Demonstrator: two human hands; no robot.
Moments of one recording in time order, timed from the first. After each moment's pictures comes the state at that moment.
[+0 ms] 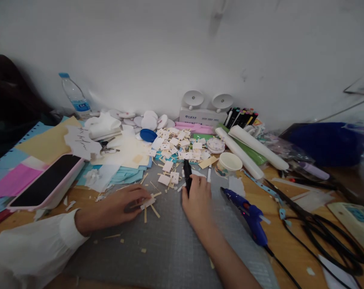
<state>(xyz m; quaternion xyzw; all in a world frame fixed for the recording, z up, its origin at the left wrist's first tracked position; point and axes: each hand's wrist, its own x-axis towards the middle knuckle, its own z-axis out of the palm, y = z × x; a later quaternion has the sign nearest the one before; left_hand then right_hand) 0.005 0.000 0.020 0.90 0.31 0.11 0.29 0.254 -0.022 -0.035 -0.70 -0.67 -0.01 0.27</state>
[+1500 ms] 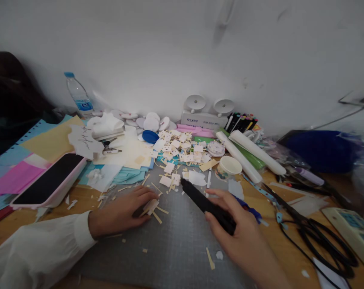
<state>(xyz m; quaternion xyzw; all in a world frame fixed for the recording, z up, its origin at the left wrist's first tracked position) 0.016 -0.007 0.019 0.91 0.31 0.09 0.27 0.298 -0.089 0.064 -0.64 -0.67 0.19 0.32</state>
